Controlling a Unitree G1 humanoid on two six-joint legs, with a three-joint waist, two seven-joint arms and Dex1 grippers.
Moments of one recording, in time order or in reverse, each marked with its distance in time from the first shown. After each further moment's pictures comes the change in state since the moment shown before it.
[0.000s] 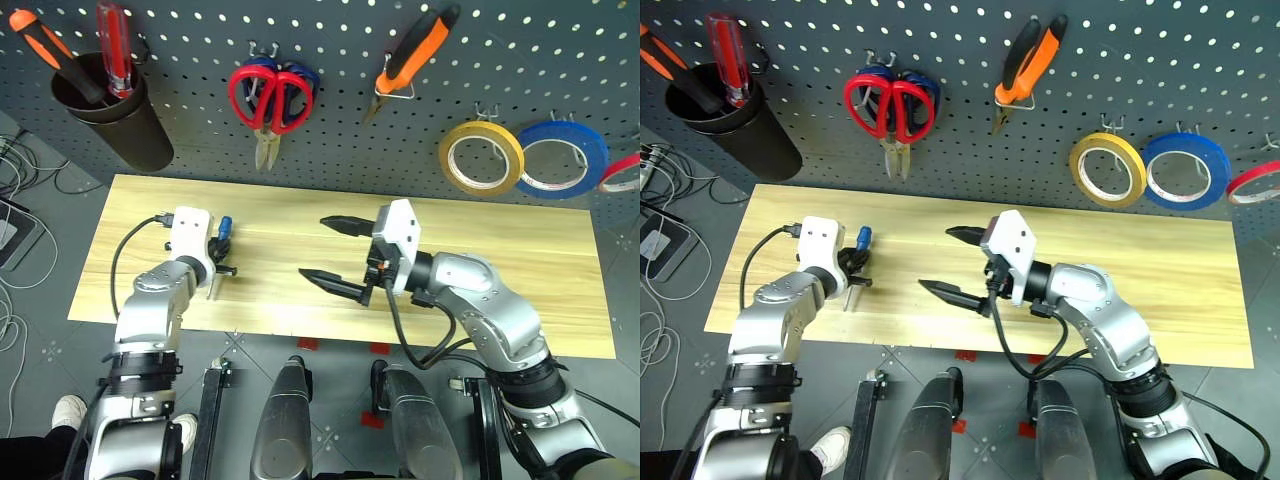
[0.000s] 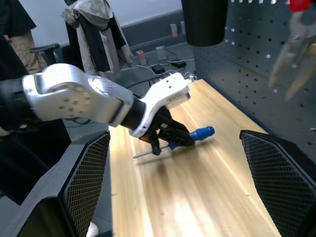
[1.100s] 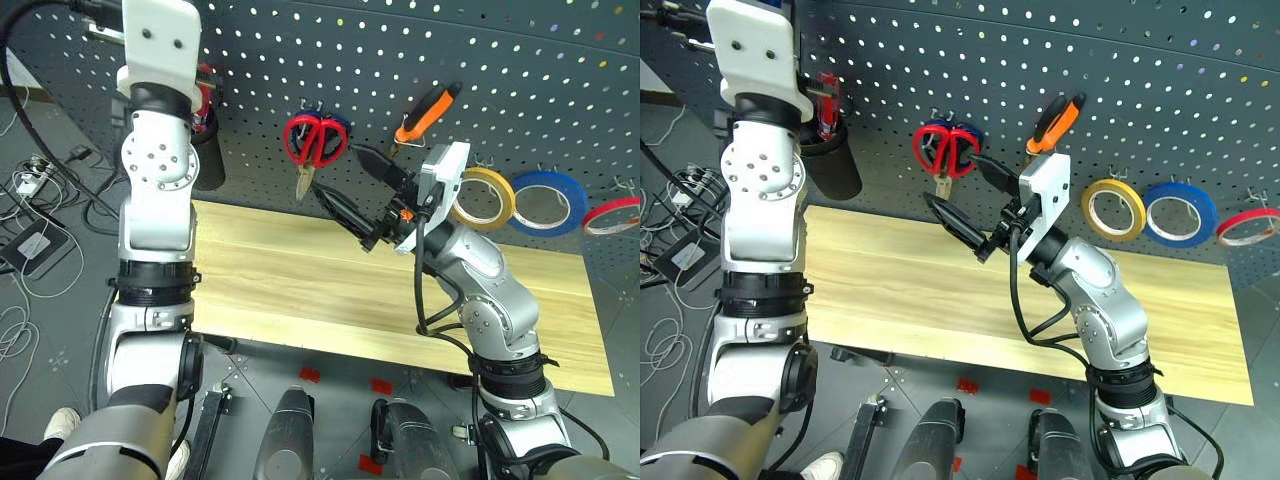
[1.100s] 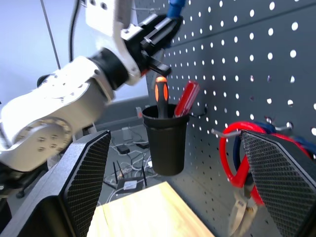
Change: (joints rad) left arm -0.539 0.033 -0.084 0.169 0.343 -0.655 0.357; right arm -0.070 0.216 -0.134 0.002 0.061 -0.069 -0.203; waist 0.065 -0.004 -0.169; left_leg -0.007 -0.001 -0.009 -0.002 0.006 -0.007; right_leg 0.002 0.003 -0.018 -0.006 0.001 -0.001
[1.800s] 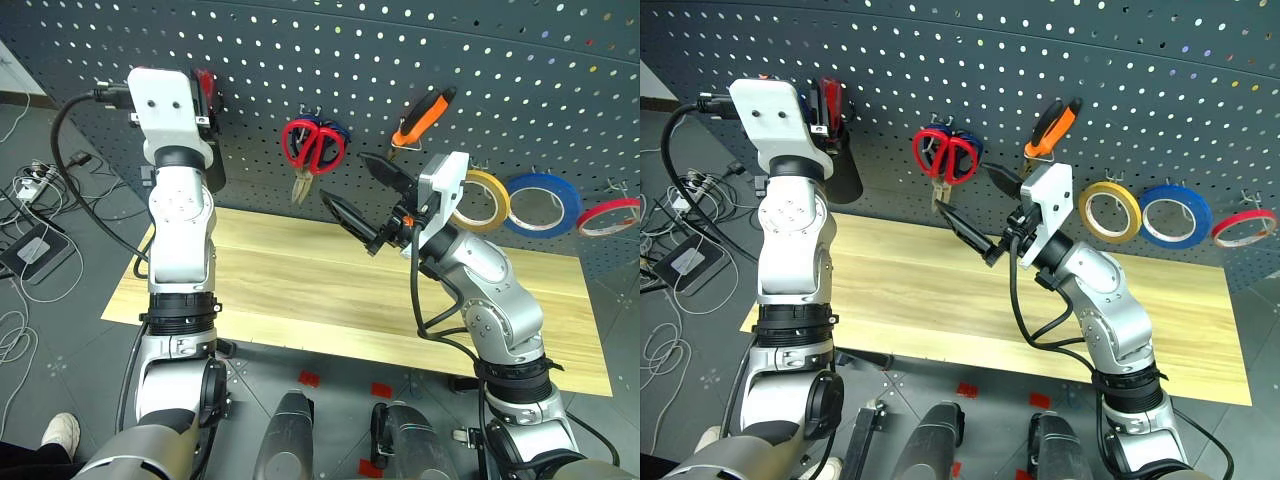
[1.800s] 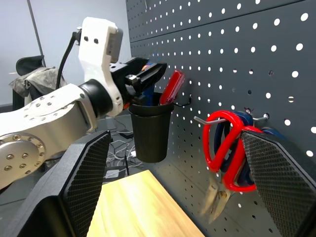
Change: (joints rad) left arm 0.180 -0.140 0.098 -0.121 -0.104 0.179 0.067; right arm 0.031 -0.038 0.006 0.001 -0.053 -0.013 -0.008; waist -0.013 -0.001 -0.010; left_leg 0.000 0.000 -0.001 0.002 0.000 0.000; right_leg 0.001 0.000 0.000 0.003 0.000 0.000
